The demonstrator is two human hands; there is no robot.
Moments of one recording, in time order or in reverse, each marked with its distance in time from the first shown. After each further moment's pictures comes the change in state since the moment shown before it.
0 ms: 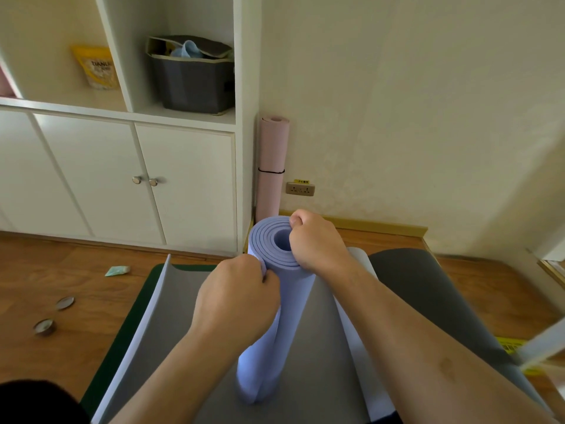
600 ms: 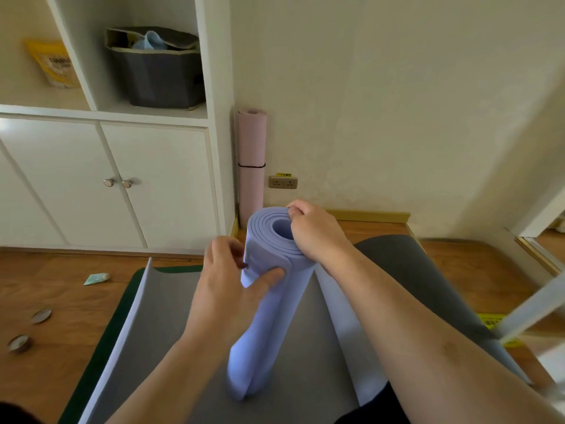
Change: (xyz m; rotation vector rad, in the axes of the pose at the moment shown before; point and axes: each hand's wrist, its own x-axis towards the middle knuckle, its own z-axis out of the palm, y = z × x) left_hand 0.011 -0.002 0.044 -0.408 0.125 0.100; right_hand 0.010 0.032 -0.025 0.107 0.010 0.069
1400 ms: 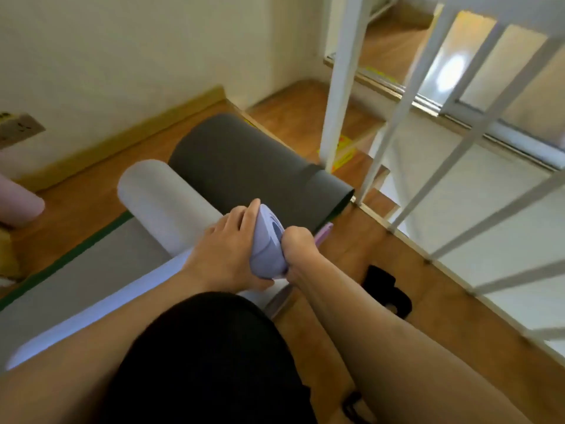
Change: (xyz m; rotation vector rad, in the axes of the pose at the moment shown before) left_hand -0.059 0.039 0.389 0.624 -1.007 0.796; right_hand -0.125 0.396 -0.097 1.173 0.447 1.198
